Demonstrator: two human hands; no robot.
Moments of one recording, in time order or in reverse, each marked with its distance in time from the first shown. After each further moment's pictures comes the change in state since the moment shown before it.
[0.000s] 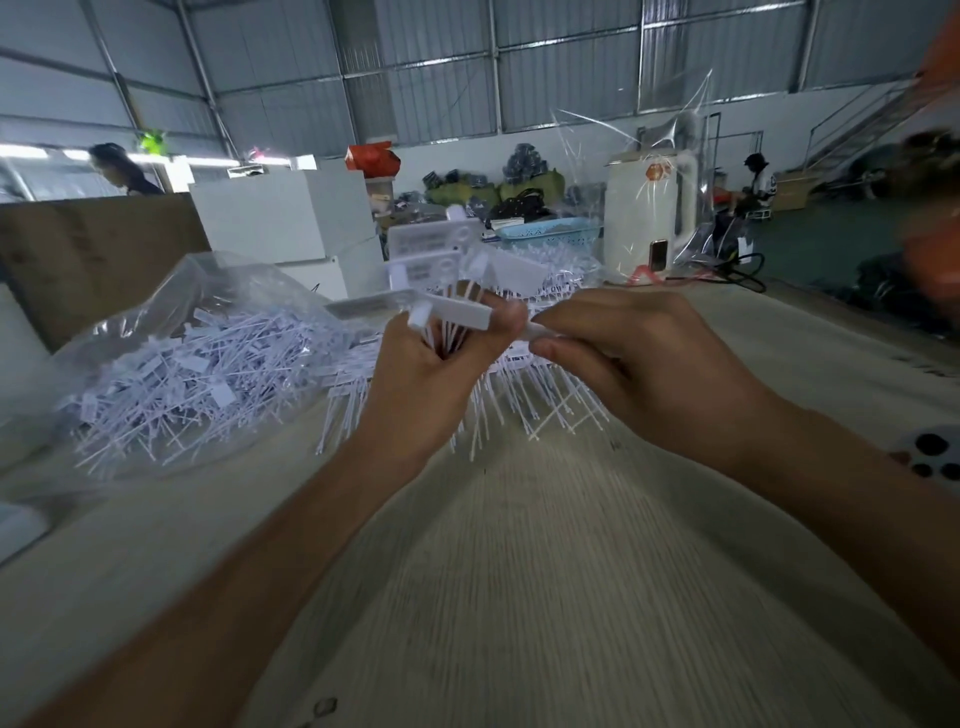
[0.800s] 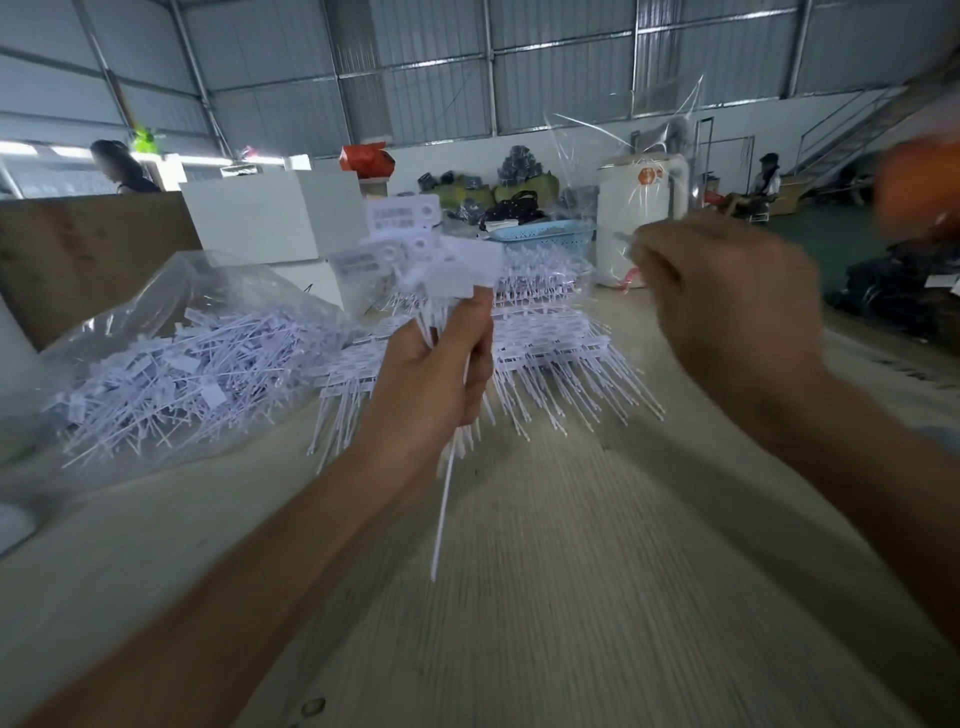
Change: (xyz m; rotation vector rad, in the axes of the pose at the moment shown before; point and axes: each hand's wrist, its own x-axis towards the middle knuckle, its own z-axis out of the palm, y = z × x) left_hand -0.003 -0.003 0.005 -0.155 0.028 -0.323; right_hand 0.001 0.017 -0.028 -0.530 0.210 0.332
